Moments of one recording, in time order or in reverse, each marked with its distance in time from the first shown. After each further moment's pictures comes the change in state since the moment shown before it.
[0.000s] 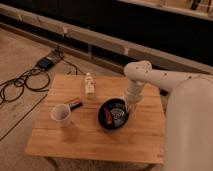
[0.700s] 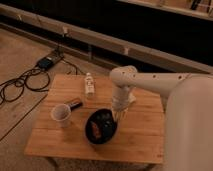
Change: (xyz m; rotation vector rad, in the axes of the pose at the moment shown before) arm 0.038 0.085 0.017 -0.036 0.086 -0.212
